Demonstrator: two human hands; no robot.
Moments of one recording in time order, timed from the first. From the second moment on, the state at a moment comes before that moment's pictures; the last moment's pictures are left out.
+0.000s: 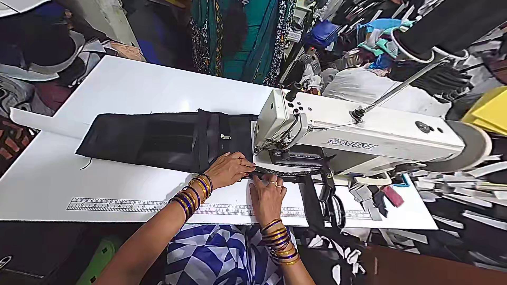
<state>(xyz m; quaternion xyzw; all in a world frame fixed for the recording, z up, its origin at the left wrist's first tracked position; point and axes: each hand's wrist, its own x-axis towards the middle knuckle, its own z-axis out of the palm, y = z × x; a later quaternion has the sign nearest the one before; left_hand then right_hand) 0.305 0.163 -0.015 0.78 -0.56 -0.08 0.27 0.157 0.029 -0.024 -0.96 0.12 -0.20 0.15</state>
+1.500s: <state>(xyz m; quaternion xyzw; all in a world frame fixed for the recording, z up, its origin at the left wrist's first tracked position) 0.348 0.144 -0.023 0.79 -0.54 -0.01 0.29 0.045 -0.128 0.024 -0.96 0.24 -0.06 0.11</state>
